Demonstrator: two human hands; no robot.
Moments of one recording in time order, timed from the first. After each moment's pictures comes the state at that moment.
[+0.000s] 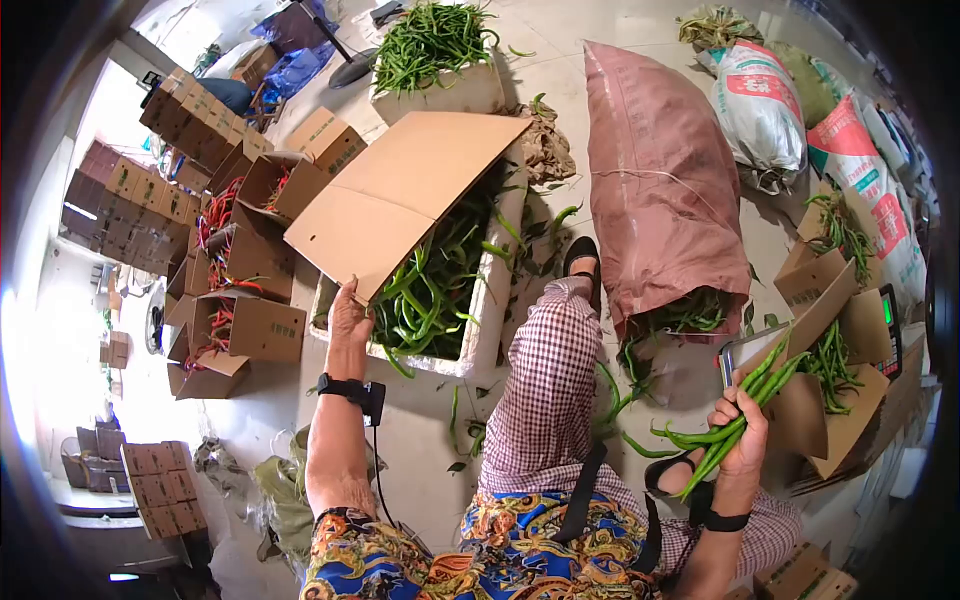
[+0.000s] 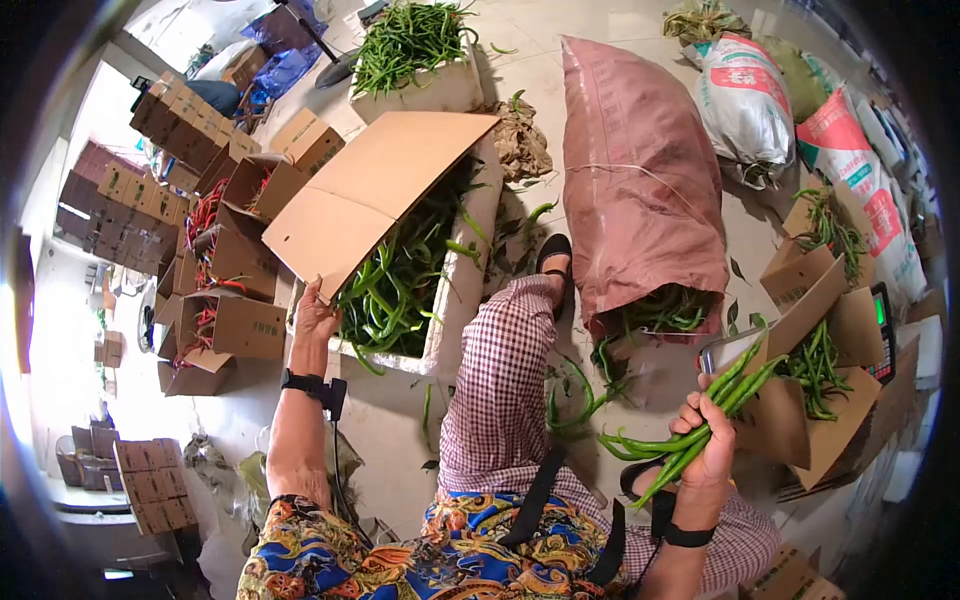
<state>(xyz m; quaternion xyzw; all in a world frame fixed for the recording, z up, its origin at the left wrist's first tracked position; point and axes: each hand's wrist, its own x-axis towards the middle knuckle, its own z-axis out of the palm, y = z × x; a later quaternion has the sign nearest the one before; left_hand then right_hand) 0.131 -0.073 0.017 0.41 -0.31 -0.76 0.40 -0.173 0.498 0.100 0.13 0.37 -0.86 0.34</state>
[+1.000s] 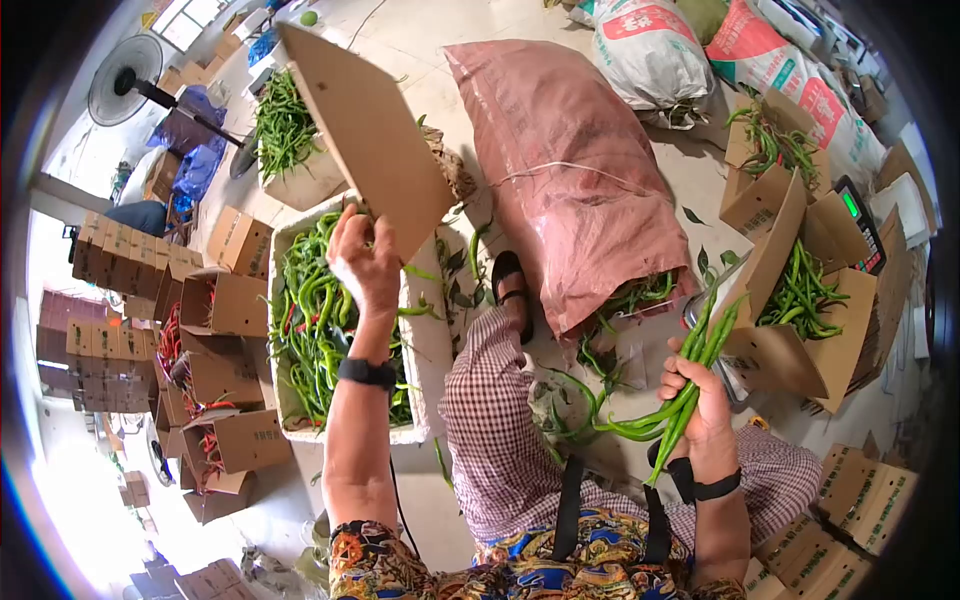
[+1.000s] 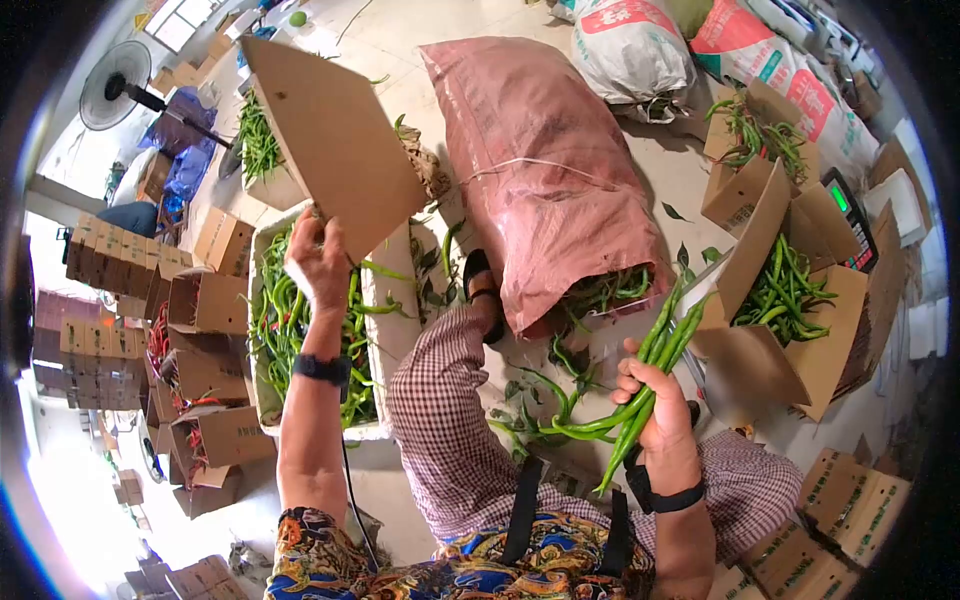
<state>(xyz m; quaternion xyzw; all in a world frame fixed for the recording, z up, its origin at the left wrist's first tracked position) -0.176 0.015 0.118 0.21 -0.85 -0.15 0.46 -0.196 0.470 0.085 0.21 0.33 -0.85 0.36</state>
